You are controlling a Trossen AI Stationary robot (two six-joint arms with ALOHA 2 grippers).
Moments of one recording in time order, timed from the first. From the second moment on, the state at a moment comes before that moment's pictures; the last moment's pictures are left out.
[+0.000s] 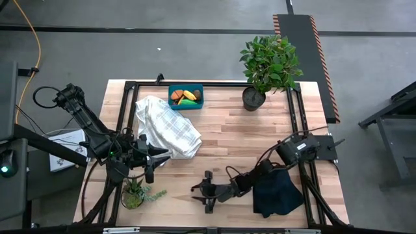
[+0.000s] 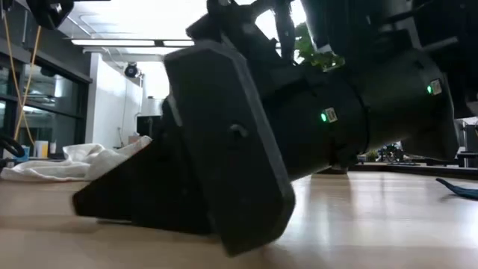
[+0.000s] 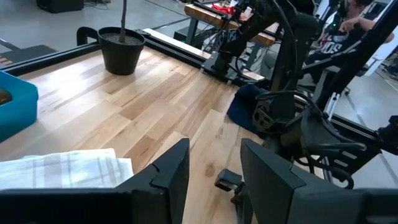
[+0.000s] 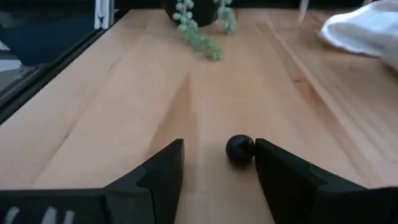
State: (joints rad) left arm -0.75 0.99 0.67 -0.24 -1.07 -0.82; right arm 0.51 2.40 1.27 0.80 0.43 0.17
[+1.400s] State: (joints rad) left arm -0.75 0.99 0.67 -0.27 -1.06 -0.81; right arm 0.47 2.40 1.29 0.77 0.38 0.19
